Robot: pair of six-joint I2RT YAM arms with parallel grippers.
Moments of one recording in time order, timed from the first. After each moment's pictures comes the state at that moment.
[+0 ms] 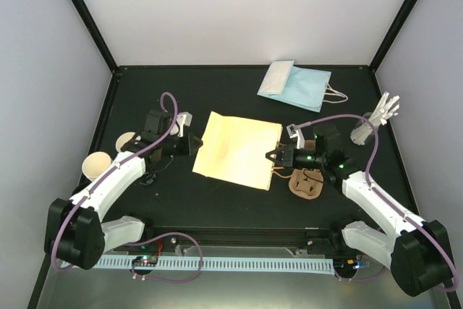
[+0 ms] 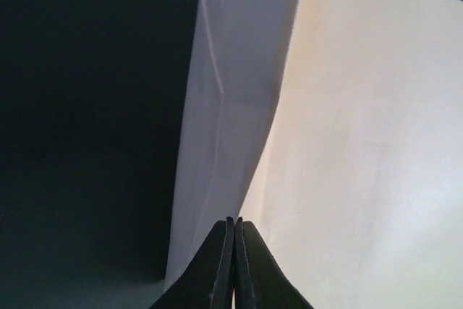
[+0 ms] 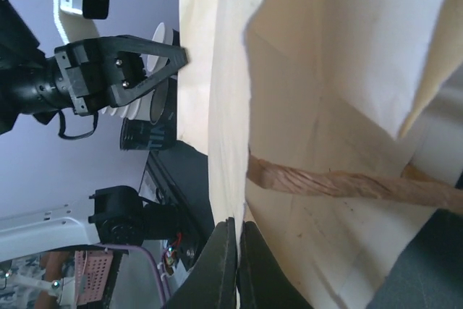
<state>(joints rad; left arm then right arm) -0.31 1.16 0.76 -0.39 0.43 -0.40 0.40 1.02 0.54 -0.08 -0.79 0.70</state>
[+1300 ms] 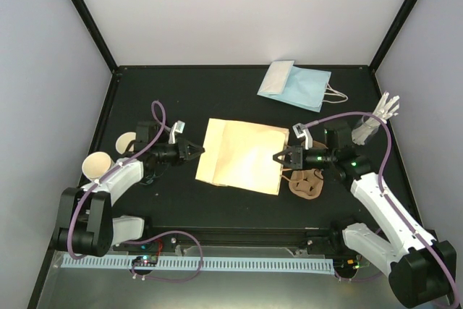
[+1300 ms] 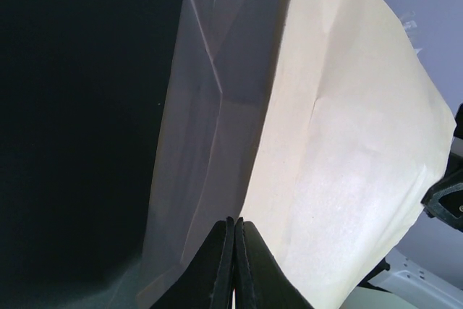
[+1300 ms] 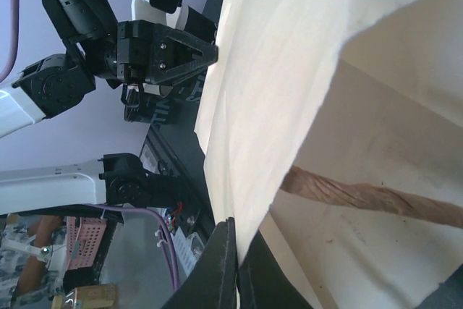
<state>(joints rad) -0.11 1.24 0.53 -0.05 0.97 -0.63 0.31 0.93 0.67 -0.43 -0.89 0.49</state>
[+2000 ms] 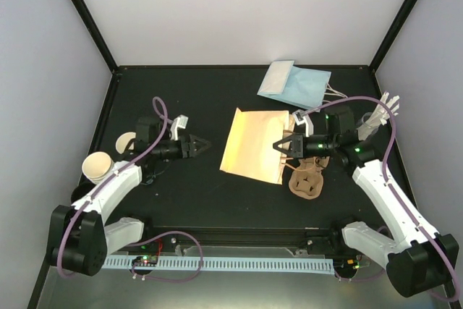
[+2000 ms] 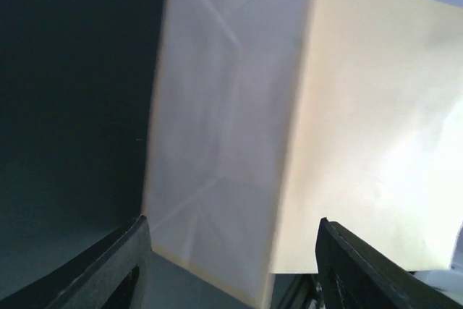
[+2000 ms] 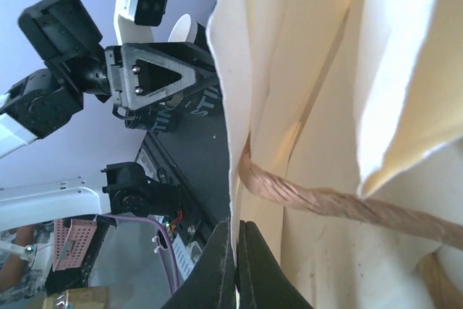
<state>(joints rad) -0.17 1.11 0.56 -0.09 0.87 -0.56 0.31 1.01 0.87 -0.57 -0.87 0.41</state>
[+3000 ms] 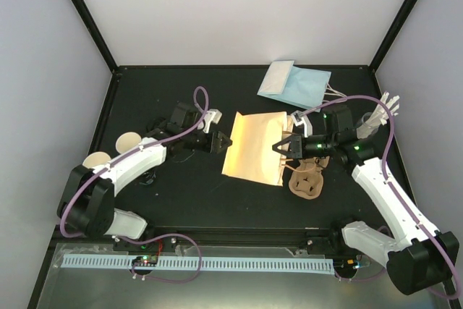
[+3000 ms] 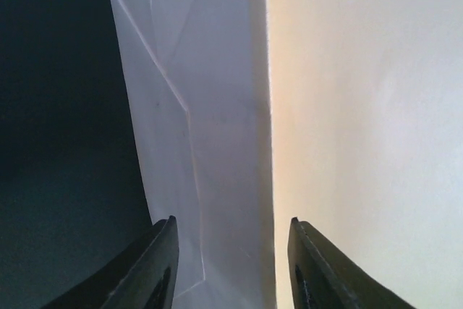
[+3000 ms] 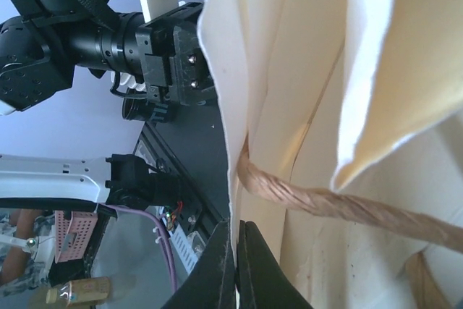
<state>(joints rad) -0.48 1.38 0.86 -0.24 0.55 -0.36 0.33 1.03 0.90 -0.64 -0.86 0.39</state>
